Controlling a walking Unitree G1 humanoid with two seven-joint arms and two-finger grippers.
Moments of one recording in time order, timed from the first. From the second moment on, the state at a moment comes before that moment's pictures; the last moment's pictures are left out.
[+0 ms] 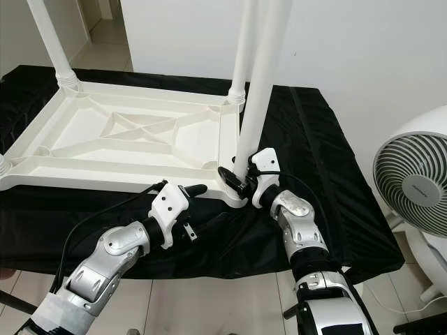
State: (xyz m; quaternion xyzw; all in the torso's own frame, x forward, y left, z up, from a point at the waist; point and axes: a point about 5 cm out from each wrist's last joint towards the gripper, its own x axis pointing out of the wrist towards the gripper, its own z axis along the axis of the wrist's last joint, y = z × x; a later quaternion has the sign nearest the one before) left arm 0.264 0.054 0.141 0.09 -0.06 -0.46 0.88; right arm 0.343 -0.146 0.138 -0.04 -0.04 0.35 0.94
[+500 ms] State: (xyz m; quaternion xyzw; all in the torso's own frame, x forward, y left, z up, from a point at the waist) left arm 0.264 0.056 0.143 0.09 -0.06 -0.46 0.88; right arm 0.340 -0.145 0.136 -0.03 -0.06 0.31 0.95
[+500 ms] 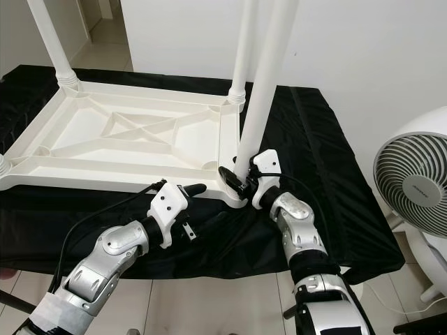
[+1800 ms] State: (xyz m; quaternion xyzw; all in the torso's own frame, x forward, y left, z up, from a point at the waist) left arm 0.261 0.052 0.141 0.09 -0.06 -0.46 0.88; right arm 0.315 -0.117 0.137 0.03 -0.05 -0.07 1.00
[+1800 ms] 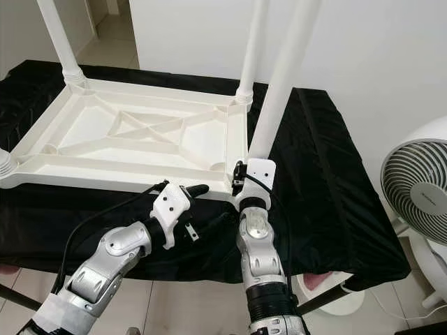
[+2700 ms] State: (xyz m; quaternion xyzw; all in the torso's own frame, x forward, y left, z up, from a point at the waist) left arm 0.262 0.051 0.142 0.09 -0.06 -0.46 0.88; right arm 0.322 -0.143 0.139 -0.05 -0.02 0.27 0.96
